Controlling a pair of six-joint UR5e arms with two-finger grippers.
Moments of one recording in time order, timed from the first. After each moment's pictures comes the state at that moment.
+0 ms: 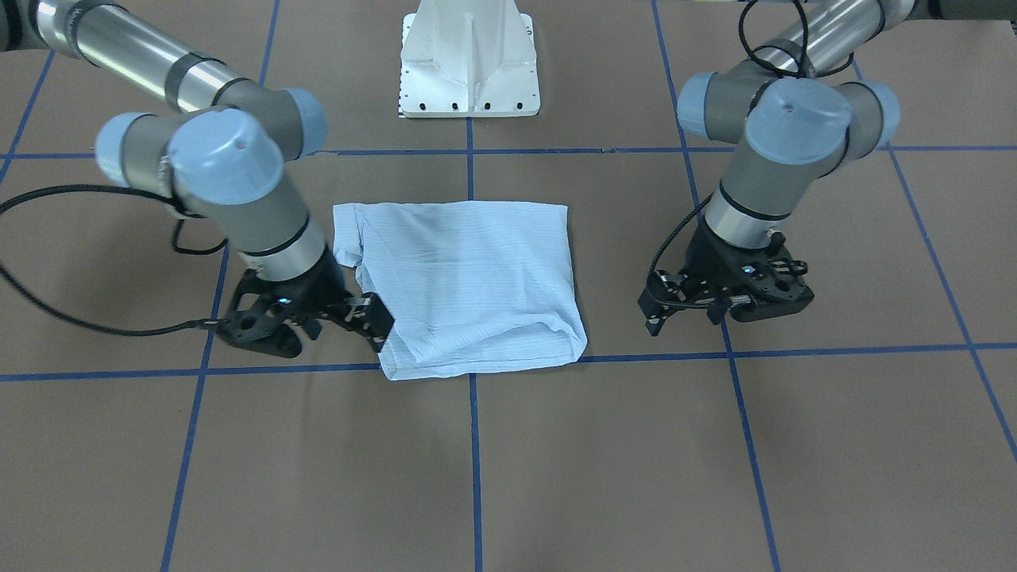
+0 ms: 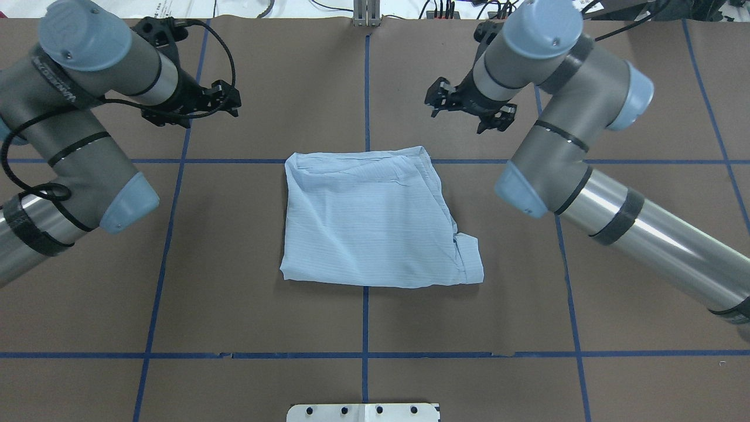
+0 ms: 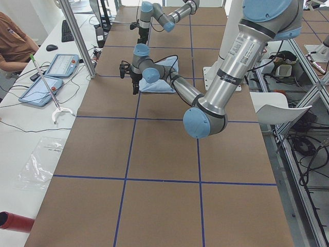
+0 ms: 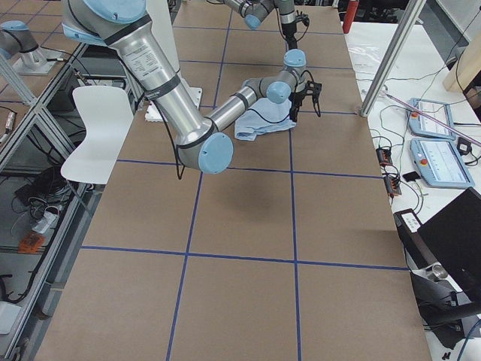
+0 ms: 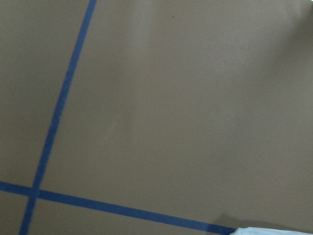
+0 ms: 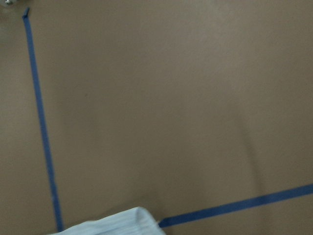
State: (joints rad) left arm -0.90 -2.05 -1.66 -1.85 -1.96 -1.14; right arm 0.86 -0.94 1.51 -1.32 2.03 1.25
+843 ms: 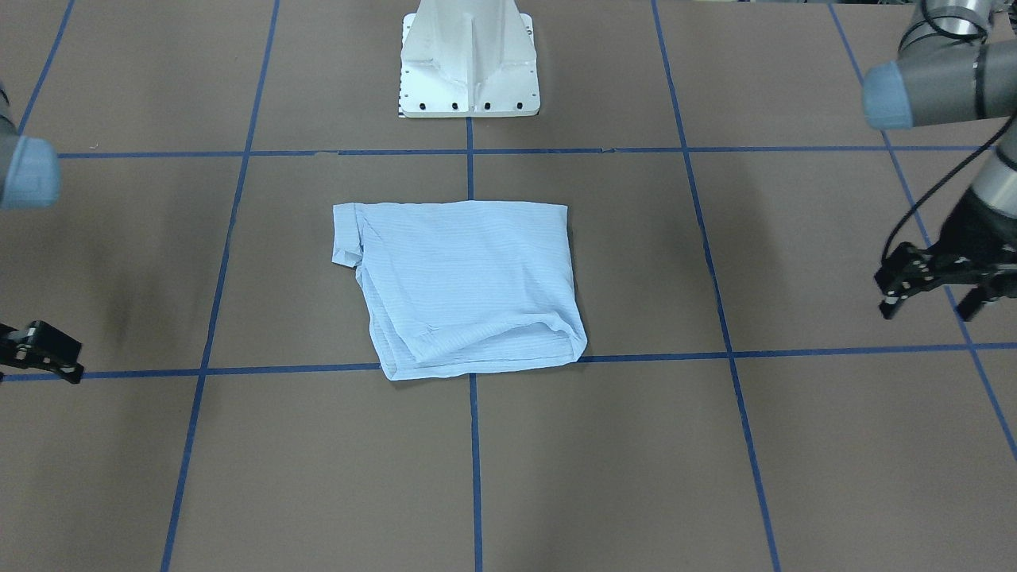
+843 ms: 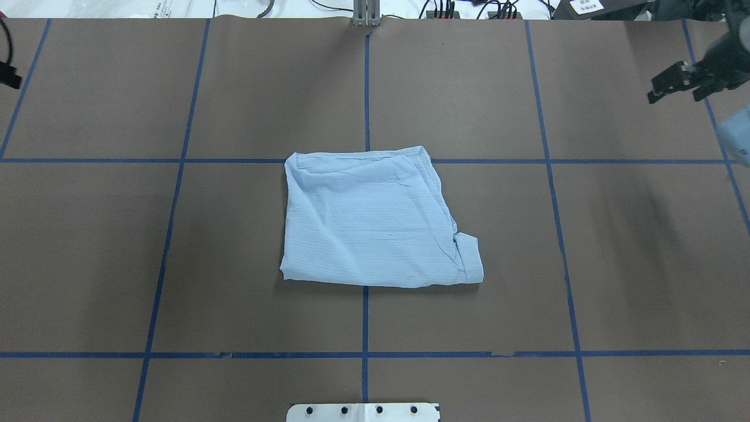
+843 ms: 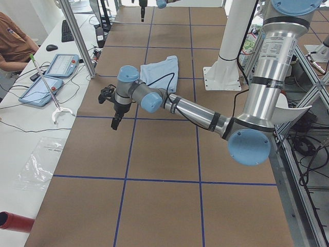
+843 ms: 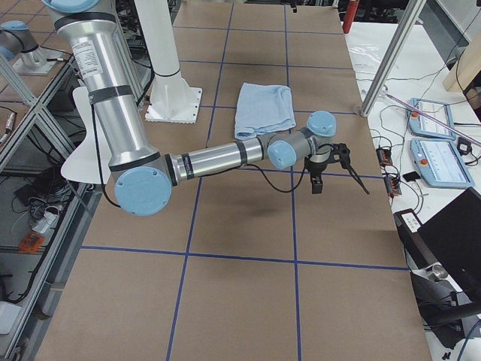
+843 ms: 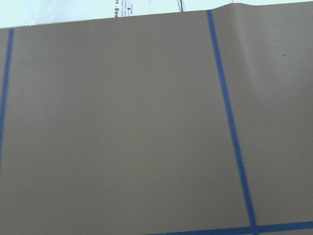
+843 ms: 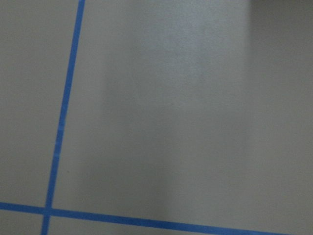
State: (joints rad) left arm -1.33 -1.74 -1.73 -1.82 -2.10 -0.31; right arm 1.29 -1.31 1.51 -1.32 2.29 0.42
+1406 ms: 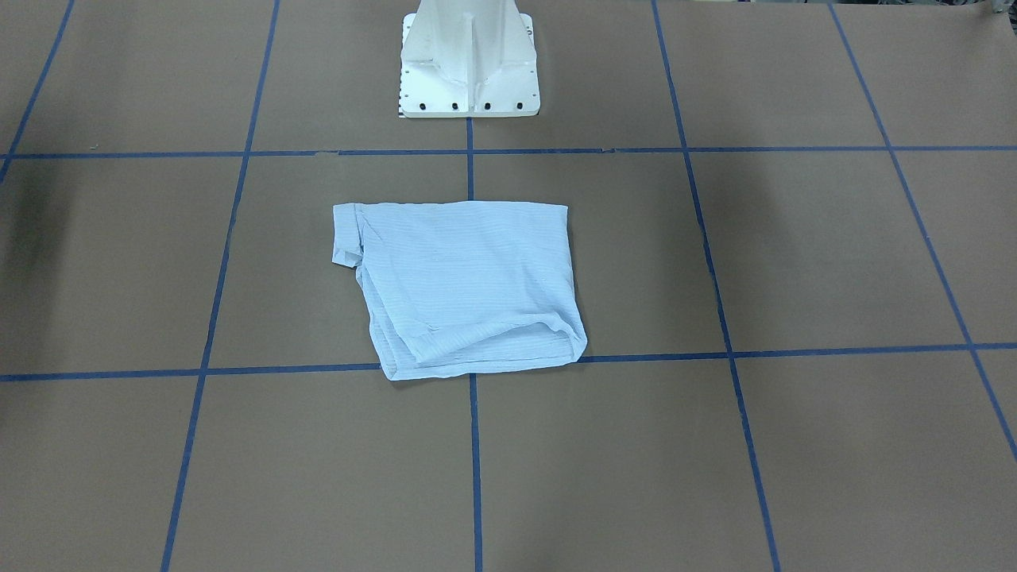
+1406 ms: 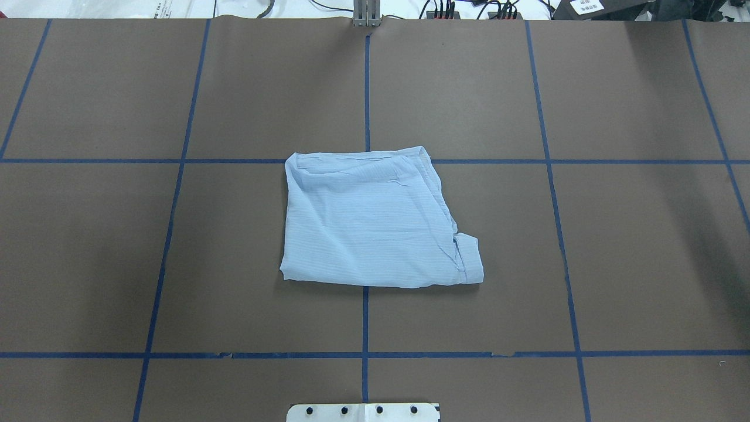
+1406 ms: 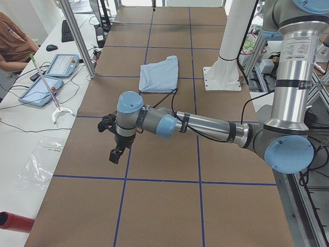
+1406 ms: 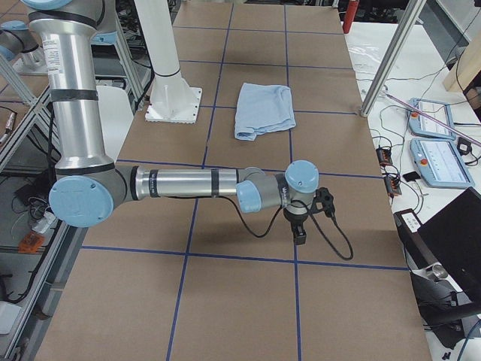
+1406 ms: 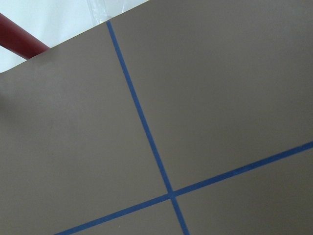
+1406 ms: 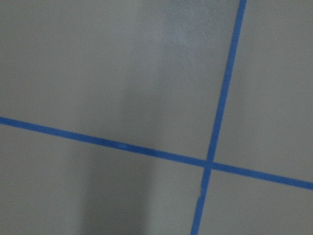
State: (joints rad) left arm -1.52 -1.61 -1.68 -1.79 -2.18 0.15; right arm 1.46 -1.52 1.51 -1.35 2.34 0.03
